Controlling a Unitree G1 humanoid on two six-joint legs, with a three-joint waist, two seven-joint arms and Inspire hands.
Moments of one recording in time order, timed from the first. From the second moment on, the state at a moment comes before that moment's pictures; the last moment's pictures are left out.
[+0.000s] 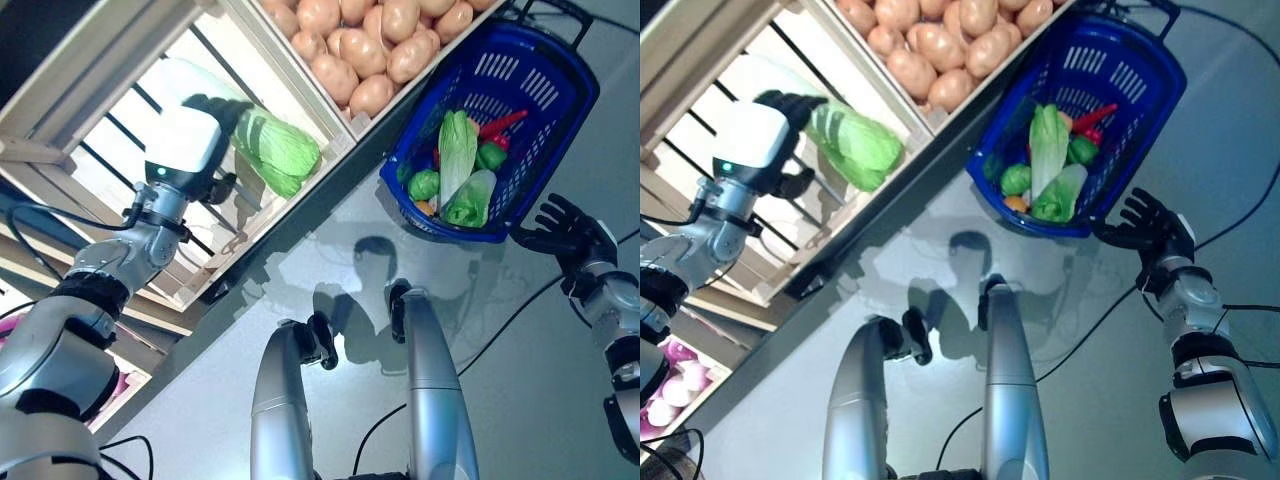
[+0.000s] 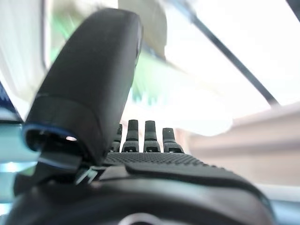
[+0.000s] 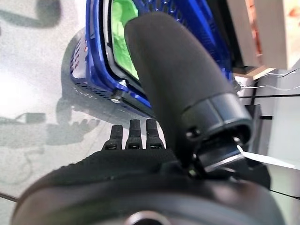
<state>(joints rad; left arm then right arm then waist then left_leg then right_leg) -1.00 0.92 -0.82 0.90 0.50 -0.37 0.59 -0.71 -0.81 0.24 1.06 0.87 -0.16 0.18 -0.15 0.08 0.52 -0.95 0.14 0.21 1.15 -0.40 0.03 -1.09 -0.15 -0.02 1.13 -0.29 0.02</state>
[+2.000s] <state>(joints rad) -0.95 0.86 -0.72 0.92 0.38 -0.31 0.35 -0.46 -0.70 0.20 0.73 0.96 -0.15 0.27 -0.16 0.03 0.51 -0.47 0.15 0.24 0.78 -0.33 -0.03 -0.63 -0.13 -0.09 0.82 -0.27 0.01</state>
